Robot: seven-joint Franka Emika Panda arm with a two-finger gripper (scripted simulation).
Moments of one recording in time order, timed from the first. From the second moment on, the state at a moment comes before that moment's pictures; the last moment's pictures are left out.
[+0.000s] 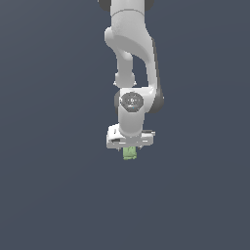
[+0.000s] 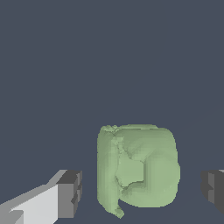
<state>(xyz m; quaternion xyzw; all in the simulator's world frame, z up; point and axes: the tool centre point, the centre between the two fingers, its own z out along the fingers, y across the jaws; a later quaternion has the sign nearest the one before) 0.016 0.021 0.073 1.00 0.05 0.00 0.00</state>
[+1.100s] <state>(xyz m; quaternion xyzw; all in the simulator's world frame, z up) 0.017 0.021 0.040 1.00 0.05 0.00 0.00</state>
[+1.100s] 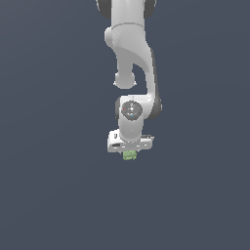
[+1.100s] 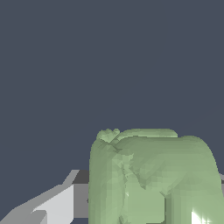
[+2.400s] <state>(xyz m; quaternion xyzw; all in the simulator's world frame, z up) 0.105 -0.006 0.064 1.00 0.05 0.00 0.00</state>
